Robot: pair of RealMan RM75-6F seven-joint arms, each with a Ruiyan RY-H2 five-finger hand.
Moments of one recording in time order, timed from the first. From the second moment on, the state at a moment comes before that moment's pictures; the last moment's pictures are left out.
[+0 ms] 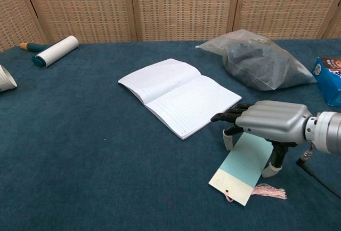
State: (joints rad) left arm -0.15 -1.22 -0.05 -1.57 1.42 1.40 0.26; right arm 0.72 -1.51 0.00 -1.41 -1.48 0.79 -0.25
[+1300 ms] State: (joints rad) left arm -0.15 -1.21 -0.05 -1.57 1.41 1.40 0.24; right arm 0.75 -1.47 0.06 -1.49 -1.38 0.82 -0.40
